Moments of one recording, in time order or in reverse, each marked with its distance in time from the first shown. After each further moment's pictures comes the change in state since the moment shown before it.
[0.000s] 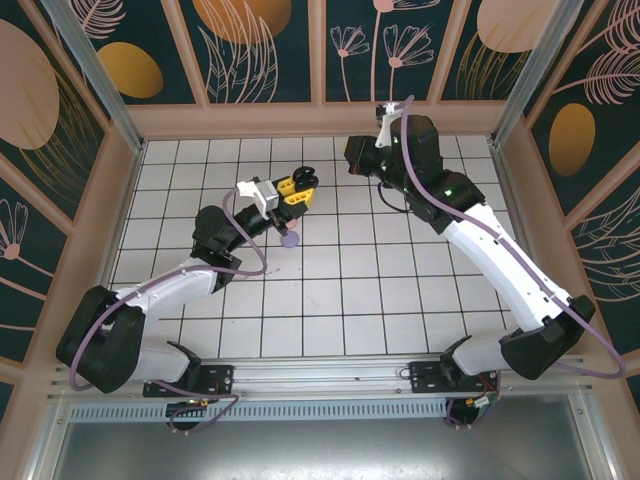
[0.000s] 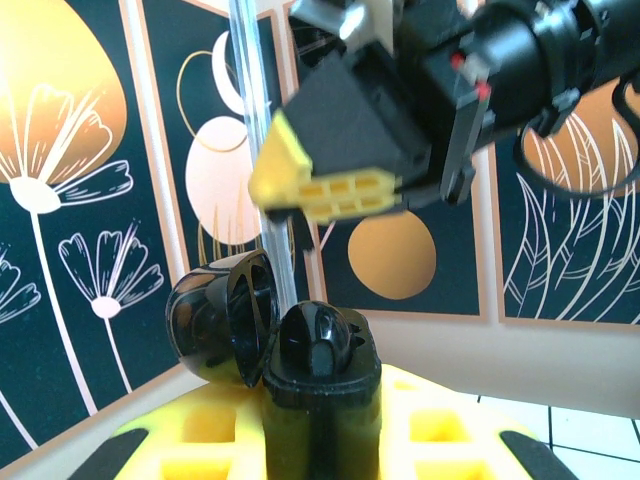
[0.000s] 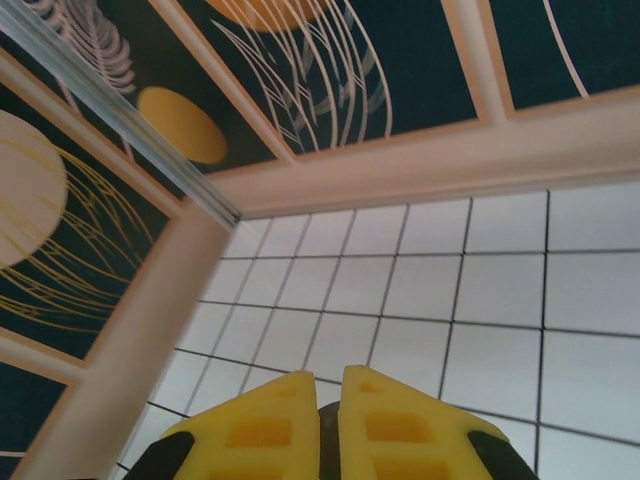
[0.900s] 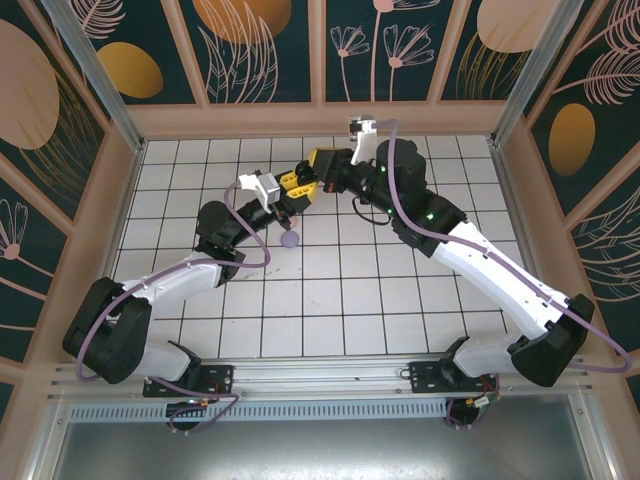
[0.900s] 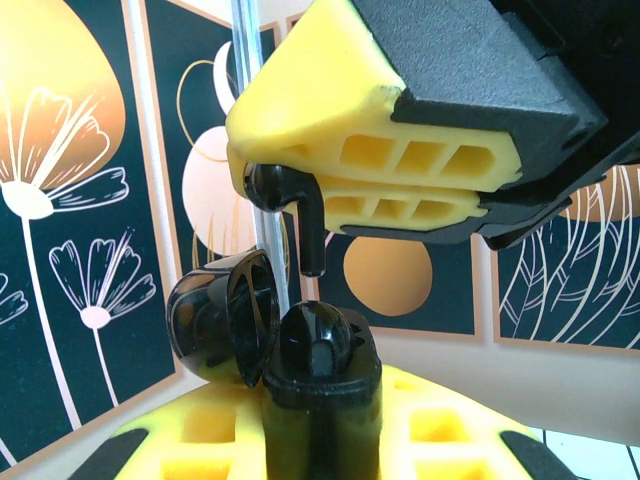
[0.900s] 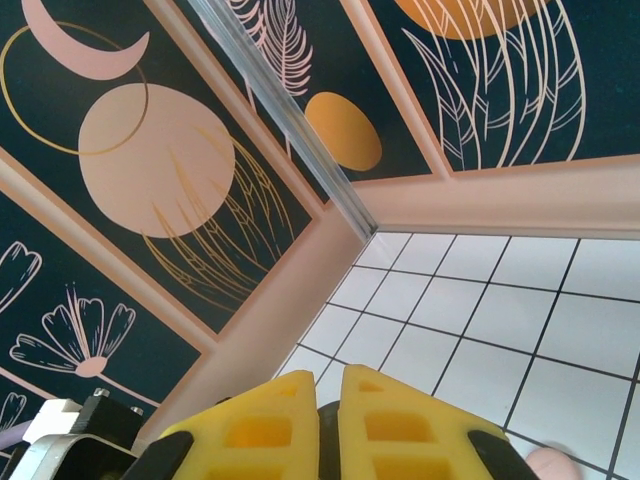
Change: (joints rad) left arm 0.000 0.049 0.045 0.039 0.002 -0.053; right arm 0.154 -0.052 -0.179 0.329 -0.076 0.013
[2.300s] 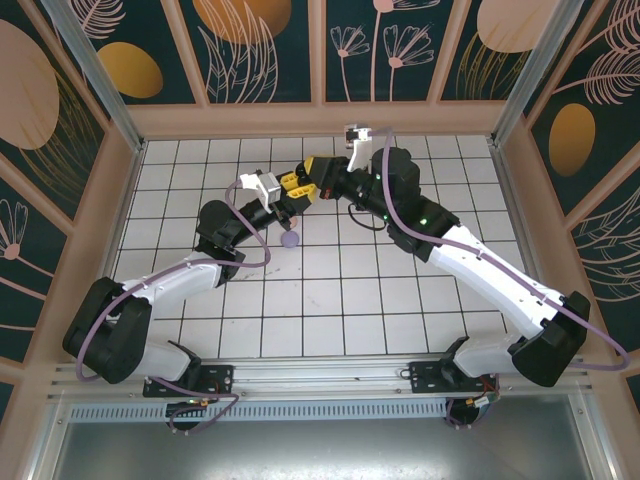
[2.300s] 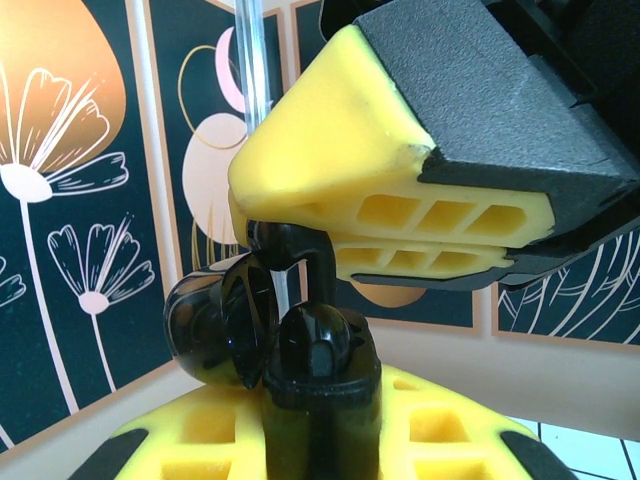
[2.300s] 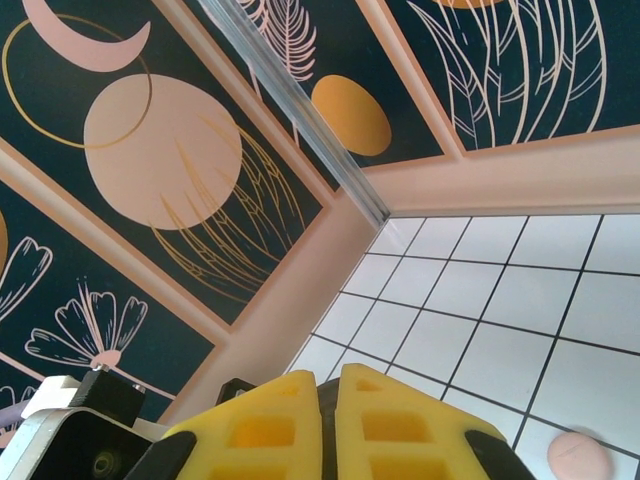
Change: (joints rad) left arm 0.000 0.000 0.000 -0.024 -0.001 -0.008; right arm 0.013 0.000 -0.070 0.066 -0.011 0.048
